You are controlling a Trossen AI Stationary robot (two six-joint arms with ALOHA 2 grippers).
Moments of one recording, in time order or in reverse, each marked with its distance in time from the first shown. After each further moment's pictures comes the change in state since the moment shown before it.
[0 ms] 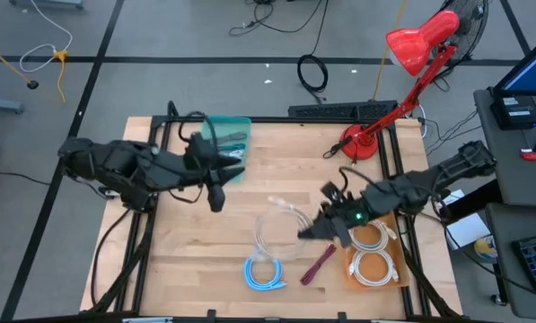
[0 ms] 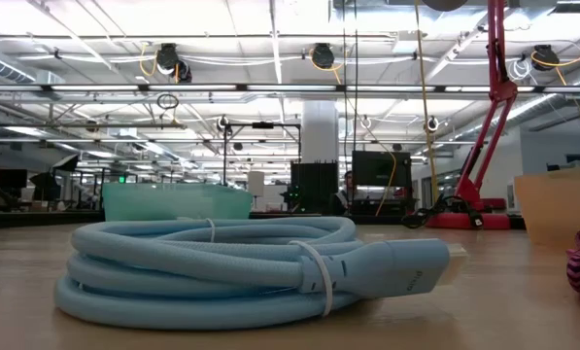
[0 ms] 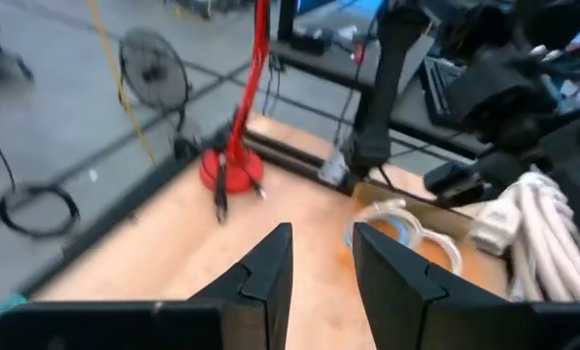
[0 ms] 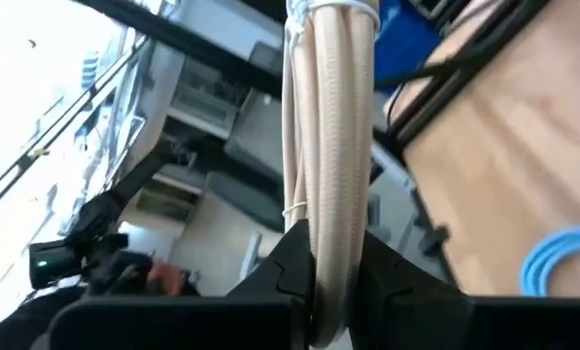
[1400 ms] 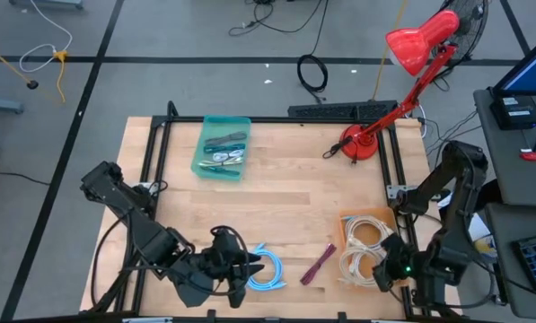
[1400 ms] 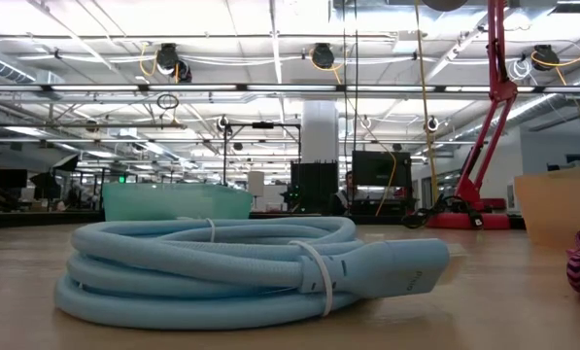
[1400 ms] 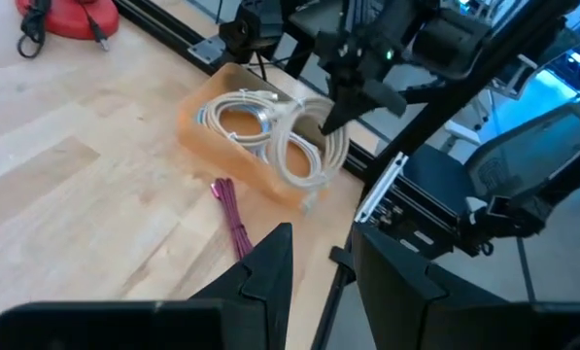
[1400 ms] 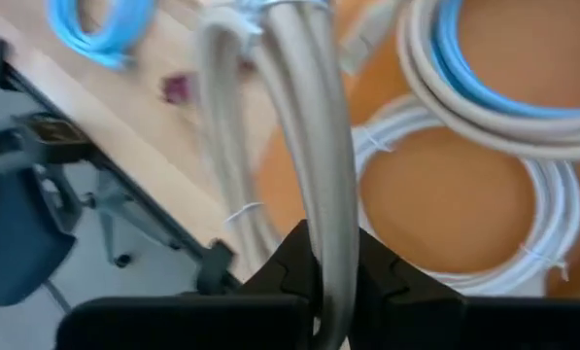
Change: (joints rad) left arm -0.368 0.309 -0.102 0.259 -0.088 -0.533; right arm 0.781 0.087 -0.206 -0.945 0.341 1.113
